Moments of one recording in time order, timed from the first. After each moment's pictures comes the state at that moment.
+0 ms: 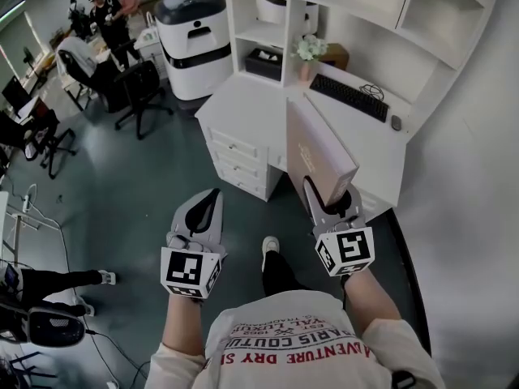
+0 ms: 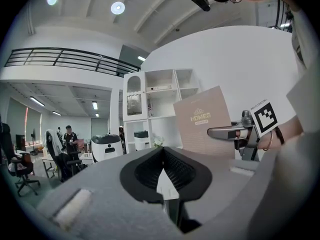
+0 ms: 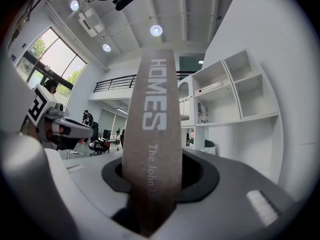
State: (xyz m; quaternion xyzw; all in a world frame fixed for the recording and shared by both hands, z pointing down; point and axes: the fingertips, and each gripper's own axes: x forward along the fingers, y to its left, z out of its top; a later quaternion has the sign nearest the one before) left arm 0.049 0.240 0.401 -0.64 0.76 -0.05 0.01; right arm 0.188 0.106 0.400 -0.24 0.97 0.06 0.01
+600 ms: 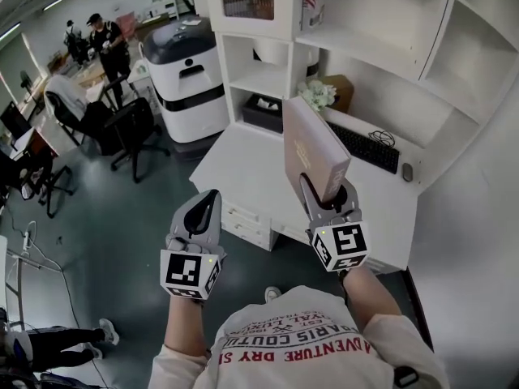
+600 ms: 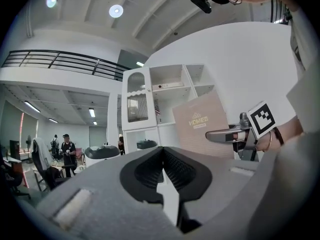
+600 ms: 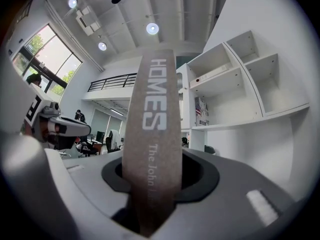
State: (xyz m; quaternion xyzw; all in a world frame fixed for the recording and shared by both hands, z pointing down) left arm -0.102 0.034 0.362 -0.65 0.76 -0.04 0.06; right arm 0.032 -0.106 0.368 -0.26 0.96 0.07 0.02
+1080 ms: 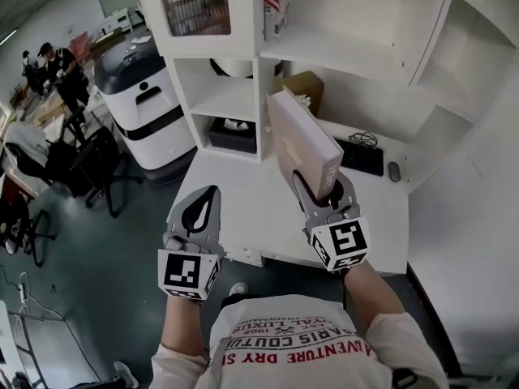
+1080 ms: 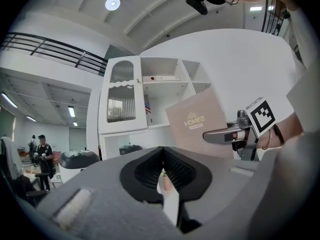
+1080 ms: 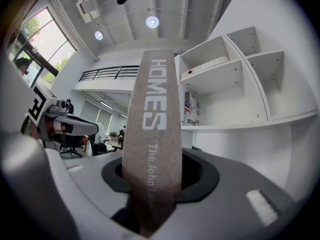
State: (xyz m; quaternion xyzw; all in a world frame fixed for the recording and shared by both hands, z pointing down) left arm -0.152 -0.120 0.348 -0.72 0.69 -0.03 0.08; right arm -0.012 -0.221 0.353 -0.31 0.95 0.09 0.01
